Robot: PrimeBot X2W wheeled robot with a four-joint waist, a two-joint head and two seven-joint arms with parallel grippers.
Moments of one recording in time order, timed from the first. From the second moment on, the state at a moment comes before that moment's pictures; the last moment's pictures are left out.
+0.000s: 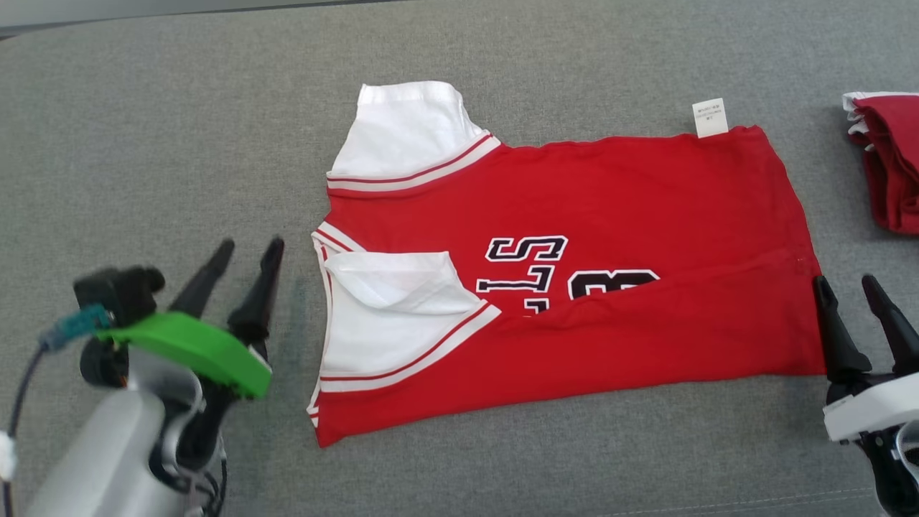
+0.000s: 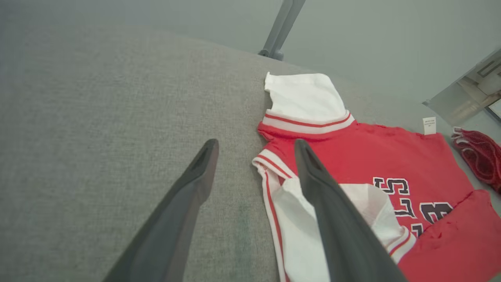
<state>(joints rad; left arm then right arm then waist) -0.30 0.39 -0.41 0.19 -0.86 -0.02 -0.05 -0.05 -0.48 0.10 0.19 0.70 0.13 -0.26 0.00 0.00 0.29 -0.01</state>
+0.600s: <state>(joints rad) -1.06 0.46 -0.52 0.53 -0.92 -0.11 0.55 -0.30 -0.49 0.24 0.17 0.67 0.13 -0.26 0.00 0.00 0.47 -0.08</state>
